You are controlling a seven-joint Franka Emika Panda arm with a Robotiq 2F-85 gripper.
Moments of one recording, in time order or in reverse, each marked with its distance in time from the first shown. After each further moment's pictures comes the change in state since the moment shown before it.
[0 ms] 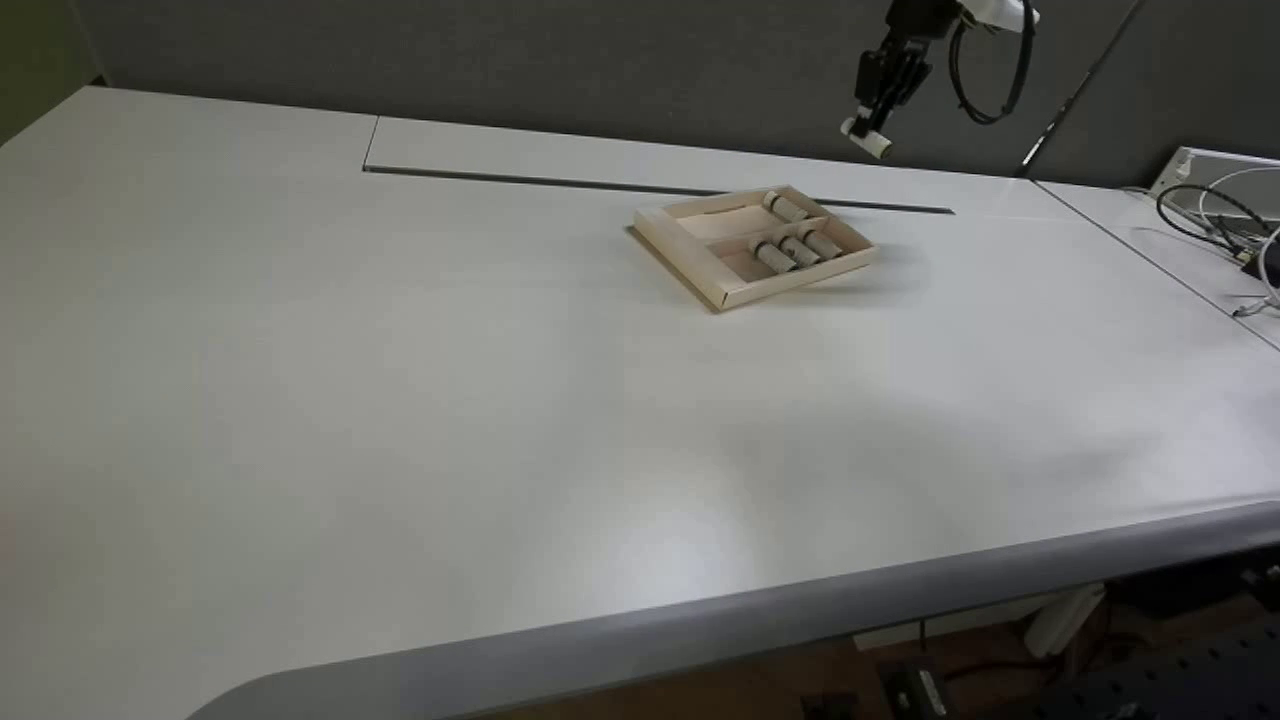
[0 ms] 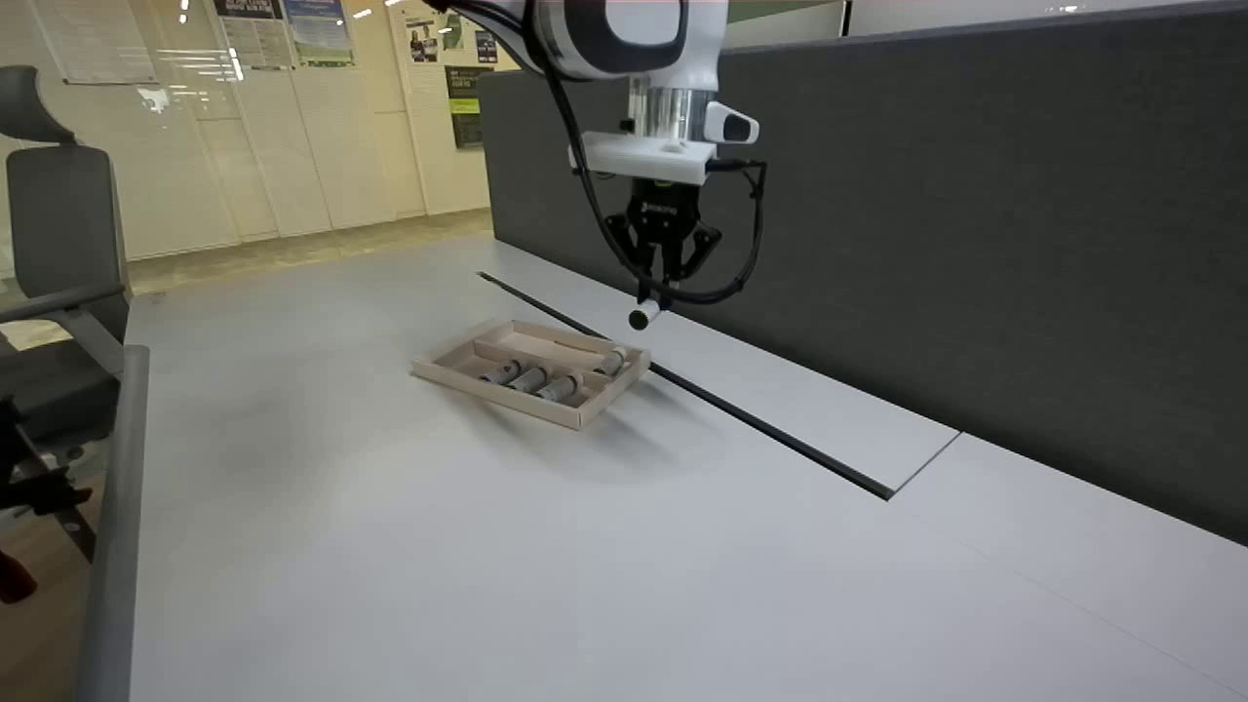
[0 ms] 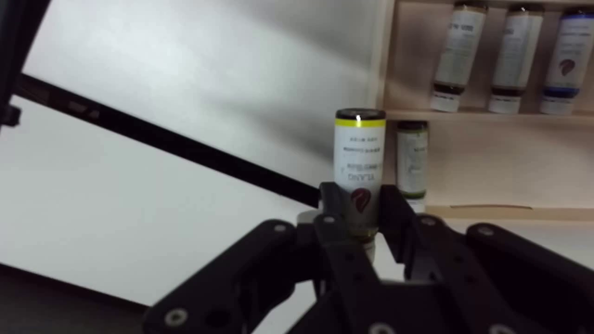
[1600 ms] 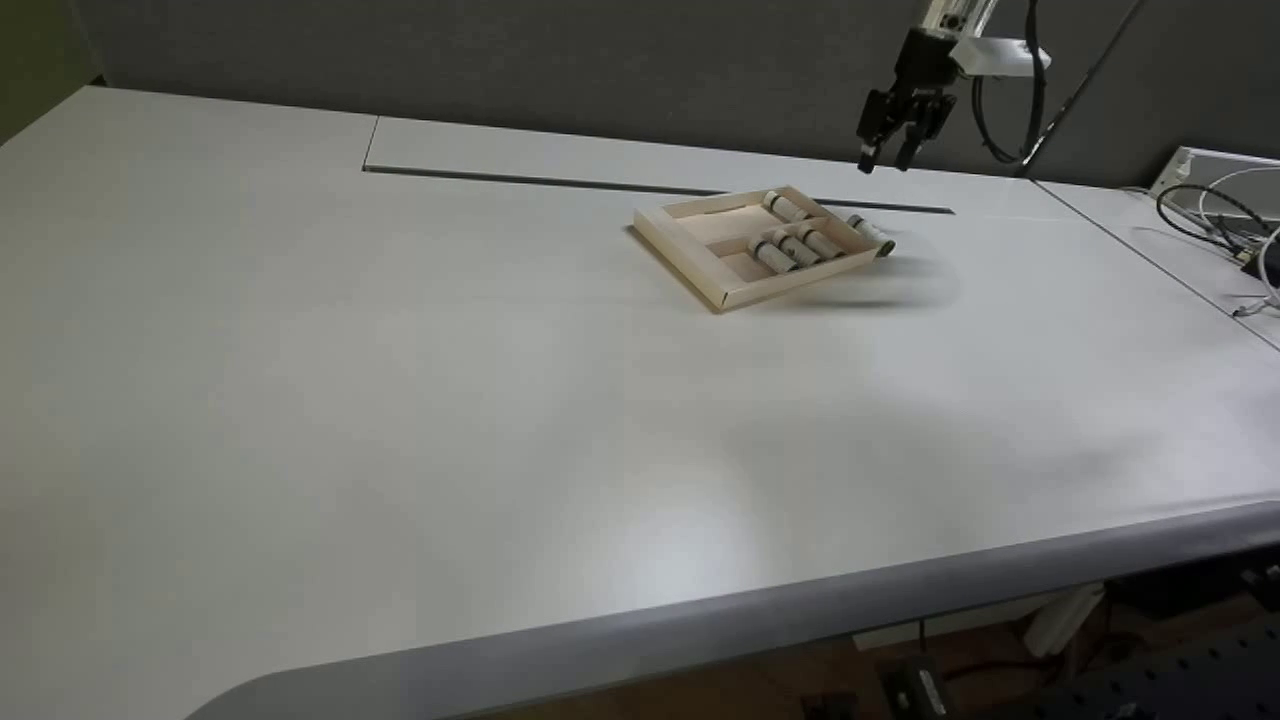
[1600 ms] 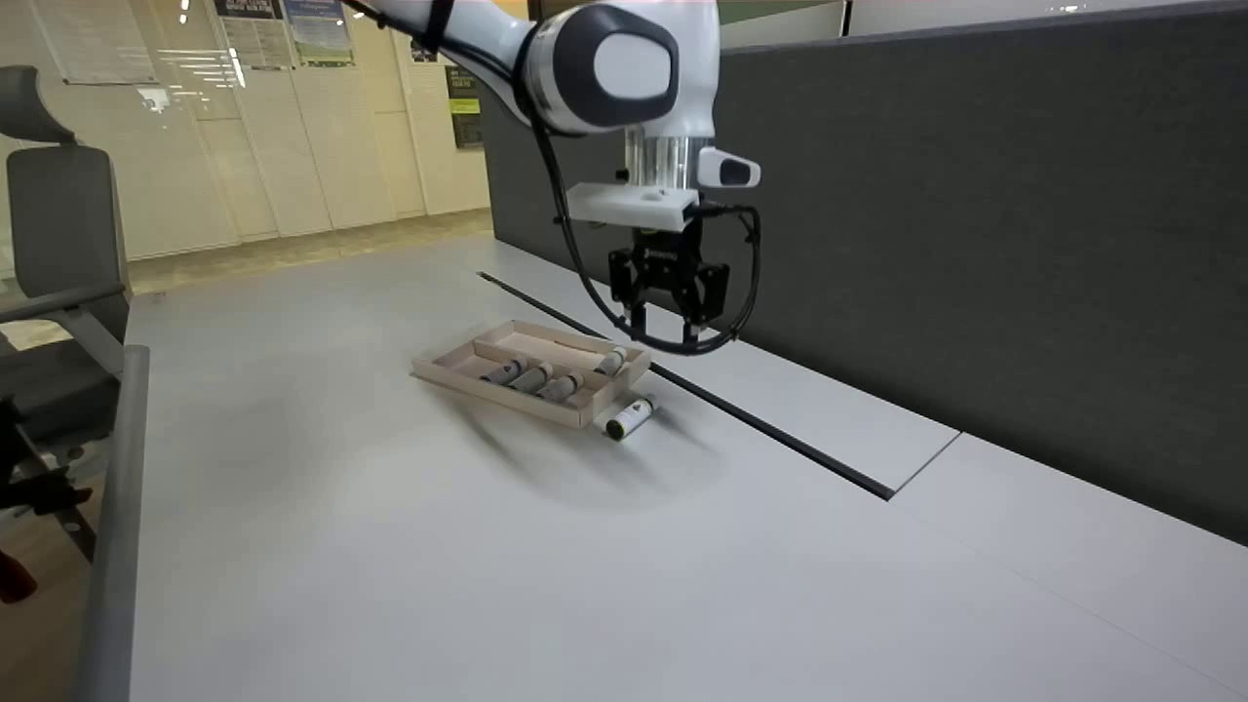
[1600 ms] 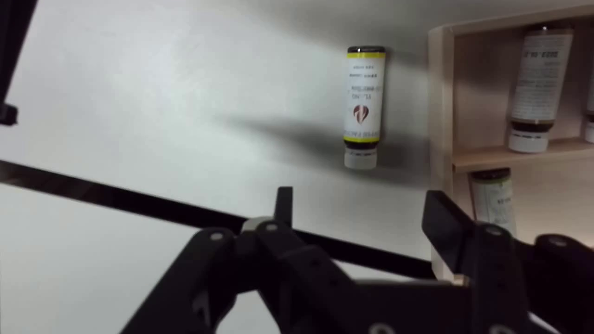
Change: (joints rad) arm 0.029 -0.054 -0.097 -0.203 -0.003 0.165 0.151
